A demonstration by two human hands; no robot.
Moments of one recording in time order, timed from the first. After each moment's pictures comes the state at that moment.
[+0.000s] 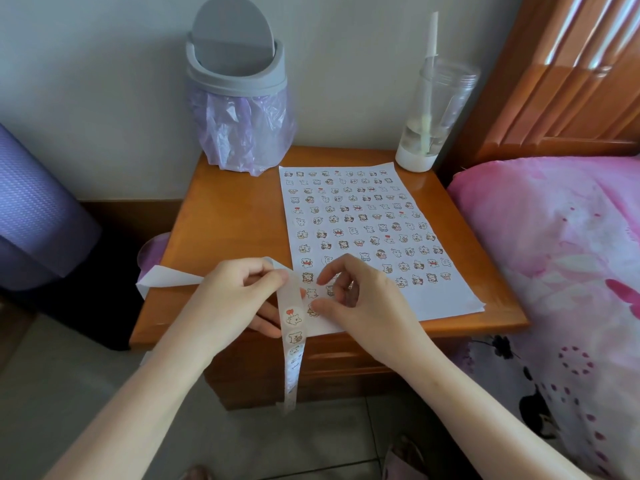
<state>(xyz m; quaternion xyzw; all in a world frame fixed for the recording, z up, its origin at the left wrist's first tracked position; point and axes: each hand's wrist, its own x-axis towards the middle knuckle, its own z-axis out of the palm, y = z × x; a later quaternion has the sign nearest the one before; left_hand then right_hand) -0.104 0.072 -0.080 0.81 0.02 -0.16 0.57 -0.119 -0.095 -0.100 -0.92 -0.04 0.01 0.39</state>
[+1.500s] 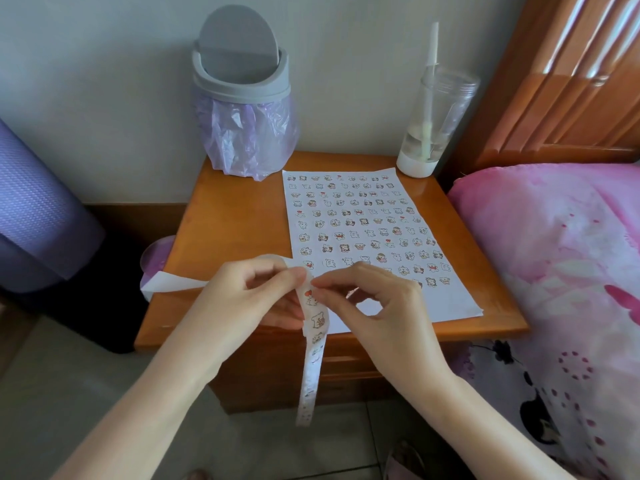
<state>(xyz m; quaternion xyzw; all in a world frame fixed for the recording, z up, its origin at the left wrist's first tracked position) -0.118 0.069 -0.066 0.74 -0.02 -0.15 0.65 -0.137 -0.096 -0.086 -0.86 -0.16 -0.14 0.47</state>
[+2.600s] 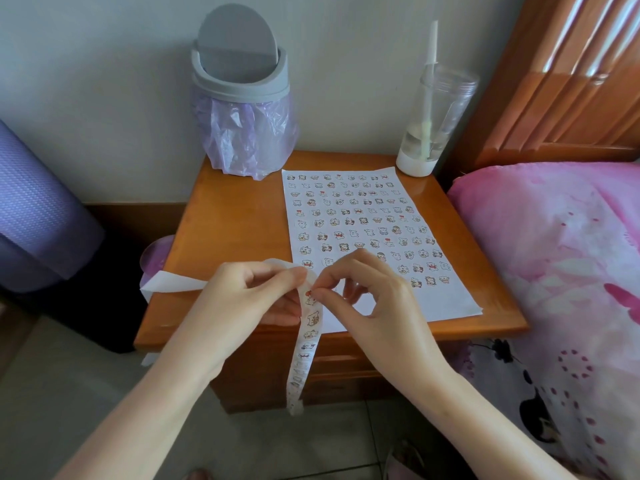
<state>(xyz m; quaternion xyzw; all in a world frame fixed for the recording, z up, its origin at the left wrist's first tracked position) -0.114 0.067 -0.073 0.75 0.01 -0.14 0.65 -0.134 -0.094 -0.087 -0.88 -0.14 -0.13 0.43</state>
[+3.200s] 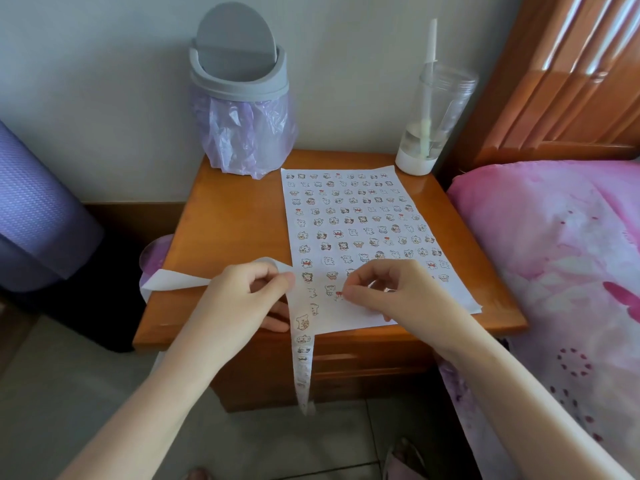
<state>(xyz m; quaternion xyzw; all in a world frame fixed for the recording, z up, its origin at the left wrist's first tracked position) -0.111 0.068 -0.083 0.81 0.01 -0.13 0.57 -0.117 -0.127 -0.075 -0.87 -0.01 0.09 0.49</state>
